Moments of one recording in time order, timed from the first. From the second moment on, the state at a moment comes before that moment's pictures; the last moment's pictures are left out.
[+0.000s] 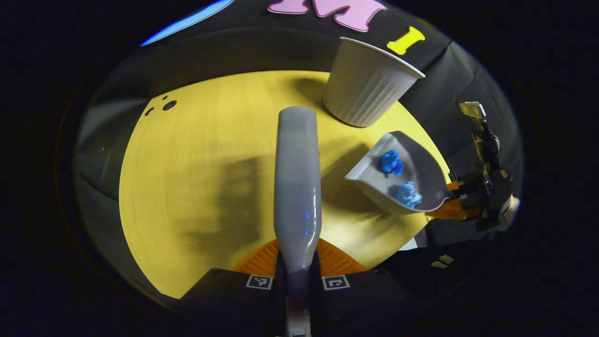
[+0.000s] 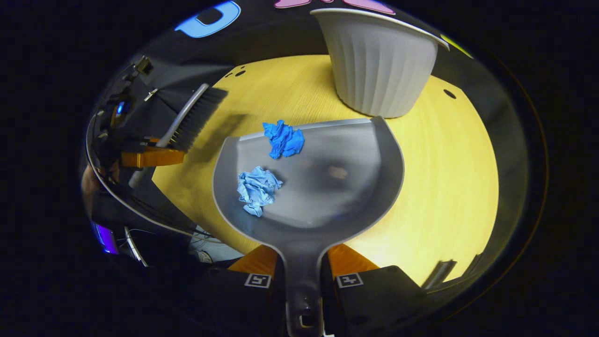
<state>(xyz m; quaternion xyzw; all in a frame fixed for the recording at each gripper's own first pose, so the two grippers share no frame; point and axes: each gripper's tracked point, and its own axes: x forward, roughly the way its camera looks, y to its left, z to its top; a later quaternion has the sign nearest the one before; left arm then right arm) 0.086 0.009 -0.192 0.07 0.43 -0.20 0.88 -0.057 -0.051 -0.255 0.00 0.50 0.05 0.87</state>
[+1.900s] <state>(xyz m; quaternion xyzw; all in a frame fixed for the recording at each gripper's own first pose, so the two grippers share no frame) 0.084 0.149 -0.162 -0.04 0.34 -0.13 0.93 0.164 -0.192 -0.137 -0.18 0.38 -0.17 0.89</state>
